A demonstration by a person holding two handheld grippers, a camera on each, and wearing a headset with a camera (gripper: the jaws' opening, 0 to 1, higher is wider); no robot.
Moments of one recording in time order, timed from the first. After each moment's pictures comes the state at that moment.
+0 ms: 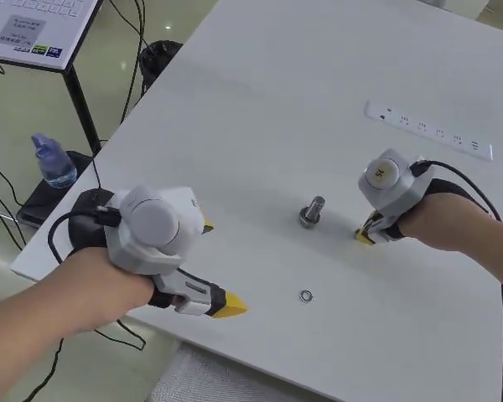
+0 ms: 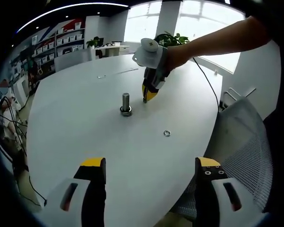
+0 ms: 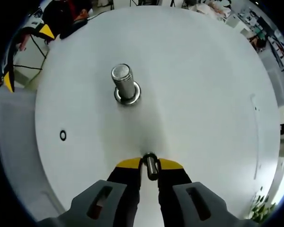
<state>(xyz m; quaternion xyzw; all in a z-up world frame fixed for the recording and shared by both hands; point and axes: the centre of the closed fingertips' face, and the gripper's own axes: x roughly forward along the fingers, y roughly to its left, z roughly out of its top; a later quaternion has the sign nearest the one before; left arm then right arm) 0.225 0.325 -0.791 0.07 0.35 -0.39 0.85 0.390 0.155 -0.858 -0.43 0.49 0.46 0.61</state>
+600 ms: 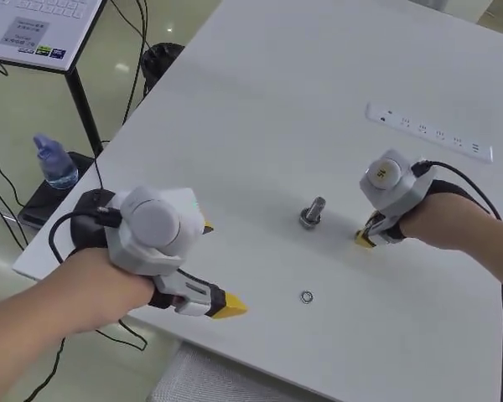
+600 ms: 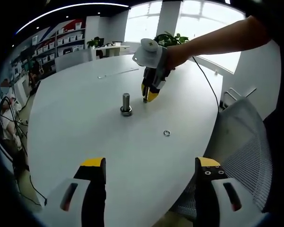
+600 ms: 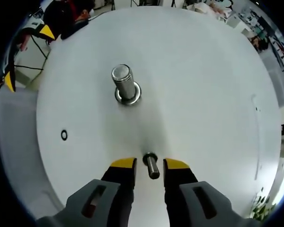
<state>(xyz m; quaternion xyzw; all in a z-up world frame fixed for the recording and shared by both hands) 0.223 0.327 -0.789 0.07 0.35 -0.39 0.85 0.390 0.155 -0.857 -0.42 0.49 0.47 0.60</state>
